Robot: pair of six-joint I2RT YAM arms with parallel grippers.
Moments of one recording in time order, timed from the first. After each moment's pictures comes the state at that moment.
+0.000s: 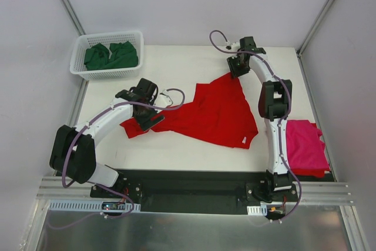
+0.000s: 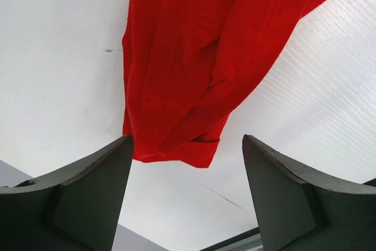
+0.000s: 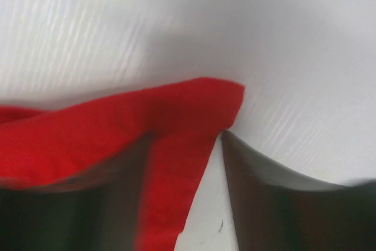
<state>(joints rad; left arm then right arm) -0.43 1.43 1.00 -0.79 -0.03 0.57 0.17 2.51 2.26 -0.80 -0.16 -0.28</state>
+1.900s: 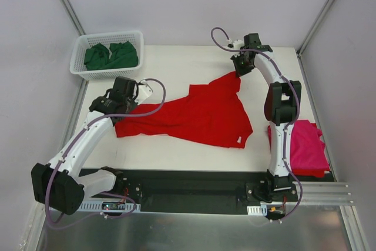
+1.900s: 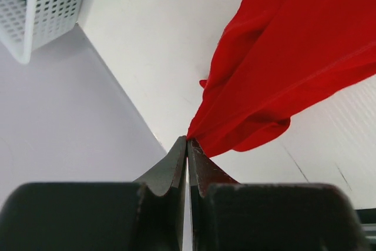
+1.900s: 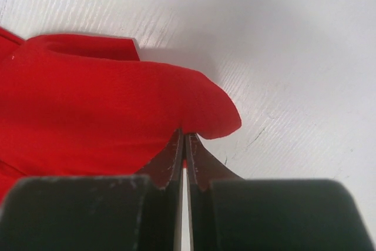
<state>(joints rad) -0.34 1.16 1.00 -0.81 -0.33 0.63 0.16 2.32 2.10 -0.83 -0.19 -0.34</state>
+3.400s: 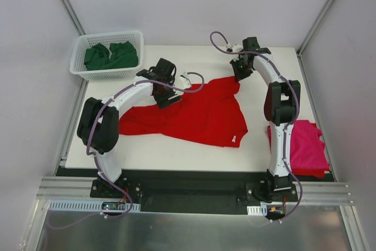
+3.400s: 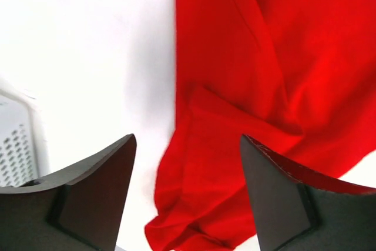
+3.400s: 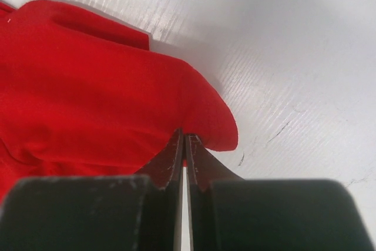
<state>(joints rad) -0.48 1.79 1.38 -0.72 0.02 0.71 0.17 2.32 2.04 -0.84 -0.21 -0.33</state>
